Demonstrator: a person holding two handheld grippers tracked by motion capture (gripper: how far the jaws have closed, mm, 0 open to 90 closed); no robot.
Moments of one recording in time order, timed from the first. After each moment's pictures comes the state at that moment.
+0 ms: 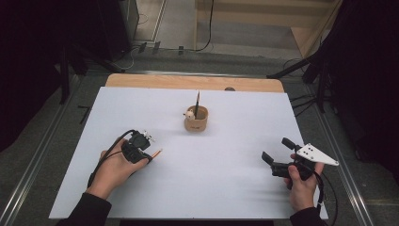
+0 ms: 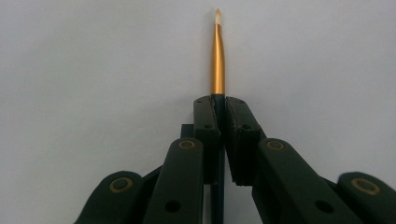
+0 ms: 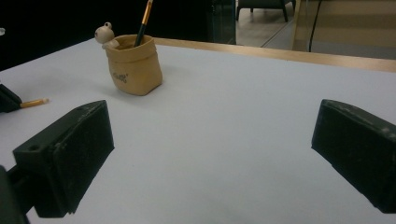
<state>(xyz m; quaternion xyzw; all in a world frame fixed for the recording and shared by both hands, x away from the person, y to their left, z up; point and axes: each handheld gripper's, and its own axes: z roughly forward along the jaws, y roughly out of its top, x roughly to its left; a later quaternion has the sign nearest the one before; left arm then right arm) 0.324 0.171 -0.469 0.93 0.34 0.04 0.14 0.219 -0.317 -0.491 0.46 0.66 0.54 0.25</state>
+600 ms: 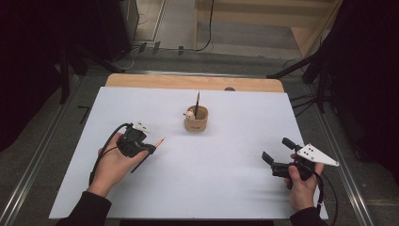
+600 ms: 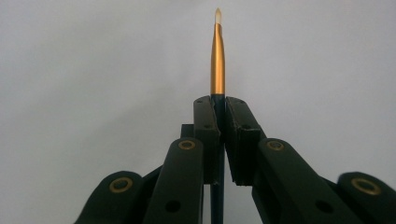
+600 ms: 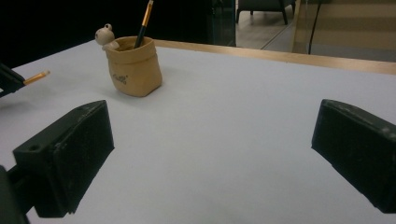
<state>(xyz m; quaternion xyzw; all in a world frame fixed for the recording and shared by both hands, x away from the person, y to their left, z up) 0.328 0.177 -0.448 0.89 0.36 0.06 0.26 0.219 -0.318 -0.492 0.45 0.66 0.54 0.25</state>
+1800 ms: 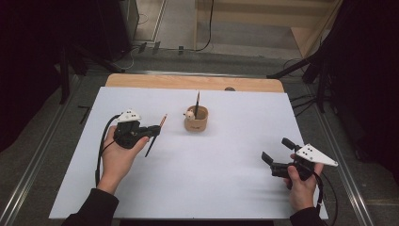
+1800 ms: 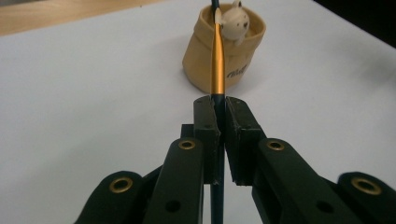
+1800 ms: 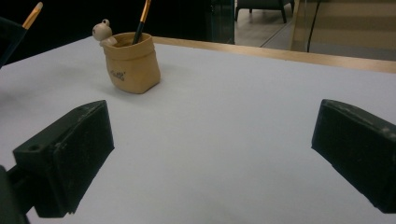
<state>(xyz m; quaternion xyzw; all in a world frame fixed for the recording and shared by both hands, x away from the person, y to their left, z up) 0.332 0.180 -0.427 0.80 0.37 0.10 0.45 0.220 -0.317 -0.494 0.45 0.67 0.53 0.25</state>
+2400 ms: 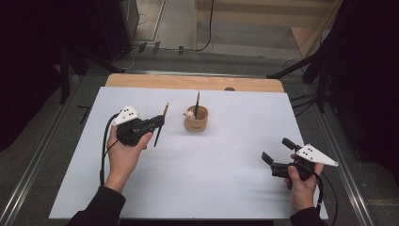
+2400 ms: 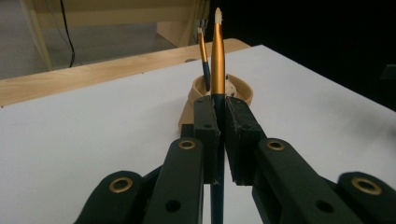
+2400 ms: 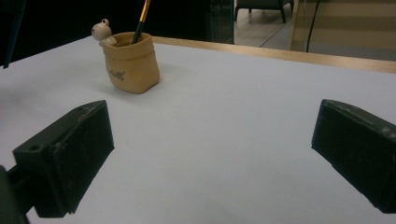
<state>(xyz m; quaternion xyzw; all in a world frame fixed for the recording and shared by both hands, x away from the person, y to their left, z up) 0.332 0.172 -0.424 0.75 0.35 0.15 0.54 0.219 -0.317 -0.493 0.46 0.67 0.53 0.25</state>
